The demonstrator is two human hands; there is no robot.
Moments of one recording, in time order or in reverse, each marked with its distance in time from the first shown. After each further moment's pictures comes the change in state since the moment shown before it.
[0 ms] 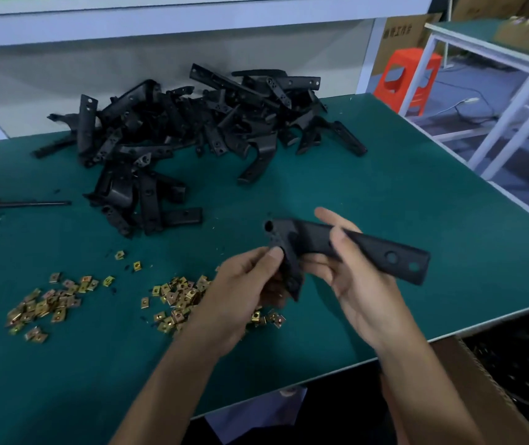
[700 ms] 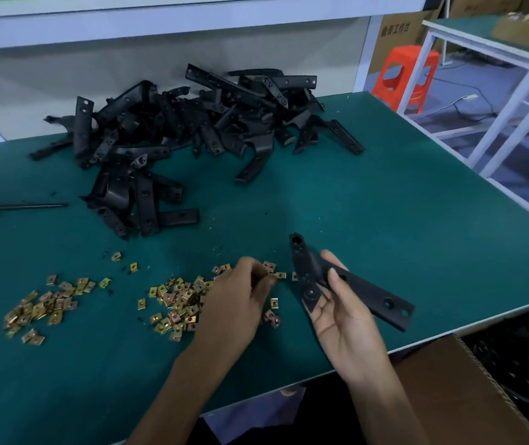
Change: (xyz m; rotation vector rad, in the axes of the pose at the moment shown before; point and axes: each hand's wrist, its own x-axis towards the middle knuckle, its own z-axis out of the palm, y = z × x) left_hand 0.005 -0.035 -0.013 1.004 0.216 0.281; right_hand -0.022 0.051 -0.015 0.459 0.255 0.188
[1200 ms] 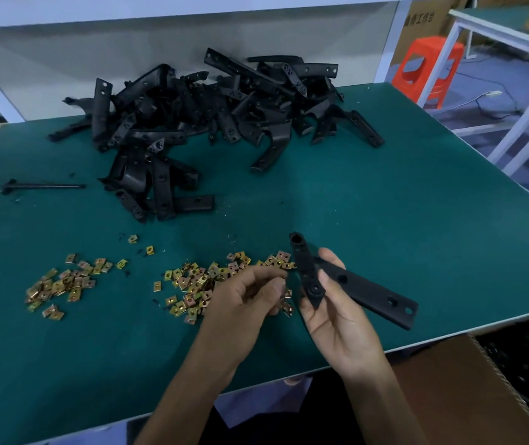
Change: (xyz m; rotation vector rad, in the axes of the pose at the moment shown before) left_hand -0.037 0.011 -0.020 -0.821 -0.047 -0.259; right_hand -0.005 0.022 0.009 0.035 -0.140 0.089
